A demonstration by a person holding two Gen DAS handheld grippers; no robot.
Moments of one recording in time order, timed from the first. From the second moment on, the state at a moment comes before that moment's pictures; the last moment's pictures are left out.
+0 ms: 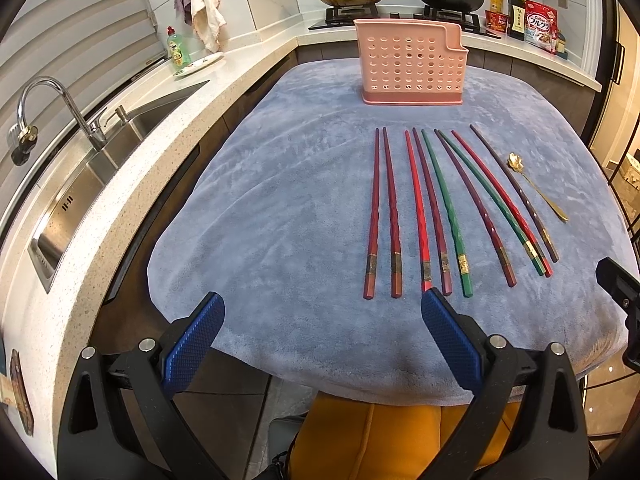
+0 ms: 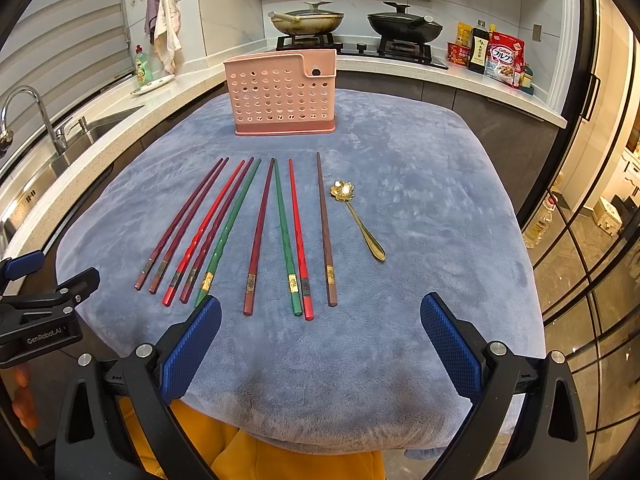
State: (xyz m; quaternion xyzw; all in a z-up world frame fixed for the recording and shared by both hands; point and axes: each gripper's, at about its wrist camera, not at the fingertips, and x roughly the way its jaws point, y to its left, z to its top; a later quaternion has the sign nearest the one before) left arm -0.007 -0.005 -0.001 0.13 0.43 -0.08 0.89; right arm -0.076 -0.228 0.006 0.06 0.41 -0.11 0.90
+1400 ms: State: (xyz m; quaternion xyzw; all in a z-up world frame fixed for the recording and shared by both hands) left arm -0.005 -0.001 -0.004 0.13 0.43 -0.08 0.89; right arm -0.076 -0.227 0.004 0.07 0.41 -0.11 0.90
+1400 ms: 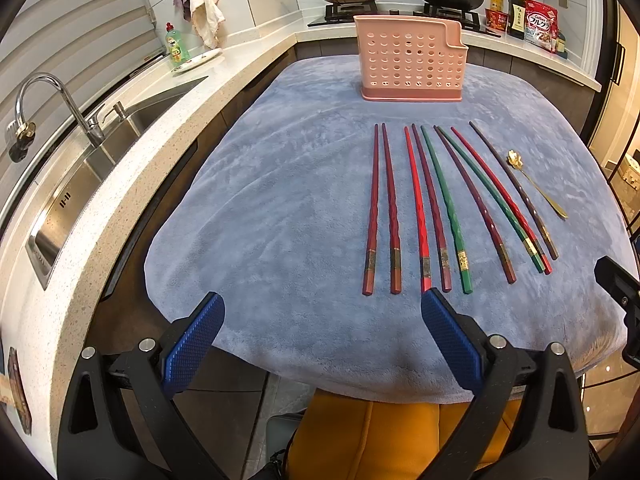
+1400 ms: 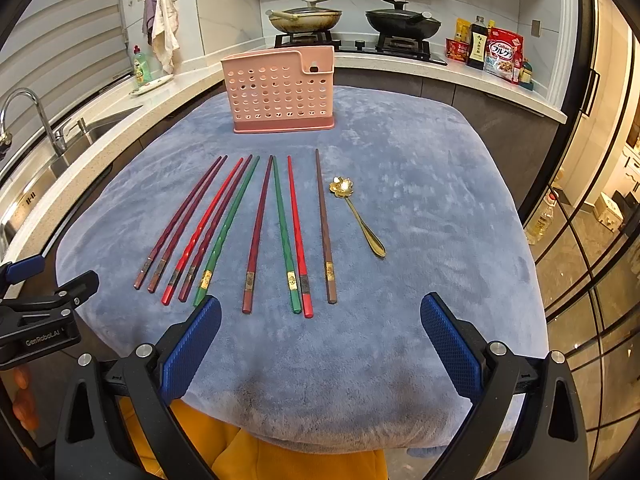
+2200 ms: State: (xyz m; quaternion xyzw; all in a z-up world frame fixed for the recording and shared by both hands) left arm 0.005 0.004 -0.015 0.11 0.45 -0.07 0.88; right arm -0.077 -0.234 -0.004 0.08 0.42 -0.11 0.90
